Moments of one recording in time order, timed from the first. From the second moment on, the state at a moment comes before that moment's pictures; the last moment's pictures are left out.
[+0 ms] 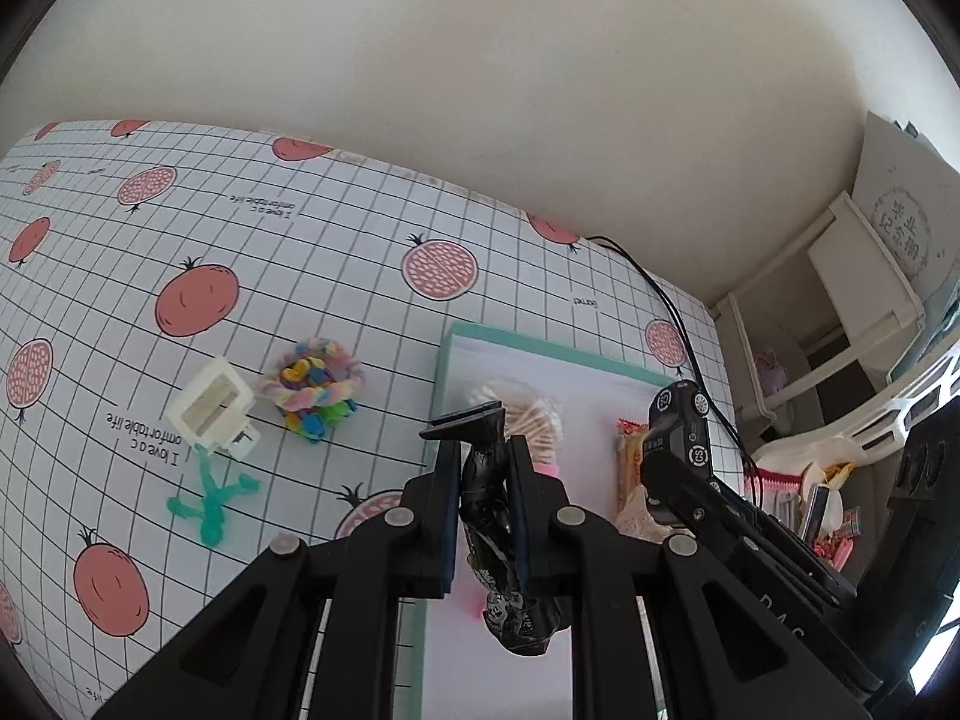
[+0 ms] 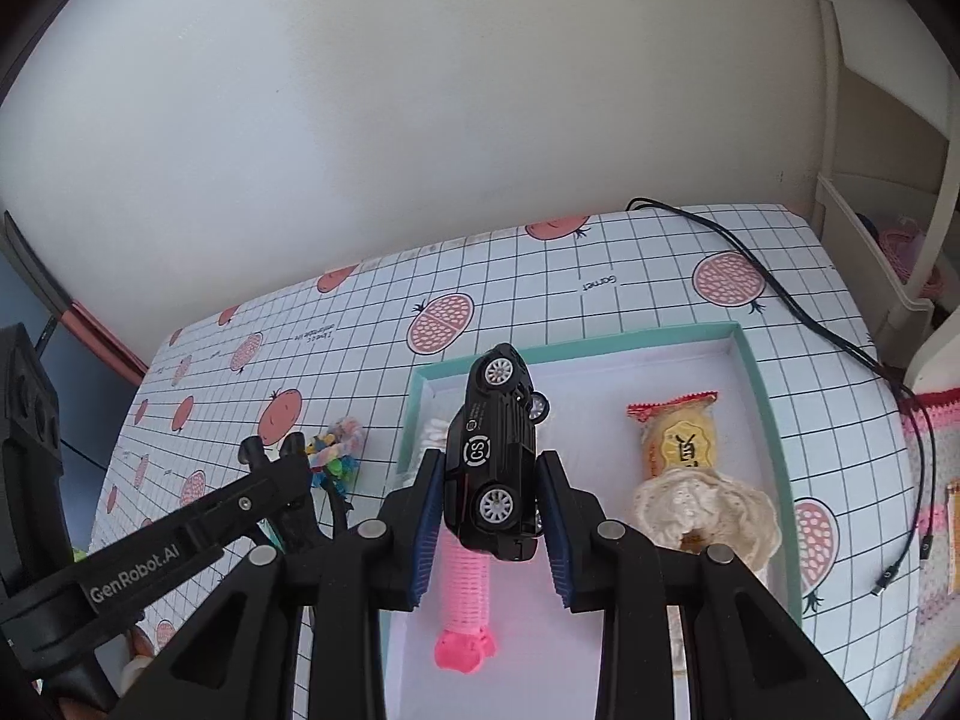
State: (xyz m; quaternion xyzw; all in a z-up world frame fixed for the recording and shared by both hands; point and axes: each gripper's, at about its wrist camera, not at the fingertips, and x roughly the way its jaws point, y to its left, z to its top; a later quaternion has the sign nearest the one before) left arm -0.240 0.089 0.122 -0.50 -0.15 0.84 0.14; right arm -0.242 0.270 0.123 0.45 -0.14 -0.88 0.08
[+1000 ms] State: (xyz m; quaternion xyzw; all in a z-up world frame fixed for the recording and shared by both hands) left arm -0.229 0.172 0.080 -0.54 -0.08 0.82 0.17; right arm -0.249 0.314 0.084 0.48 -0.19 -0.86 0.06
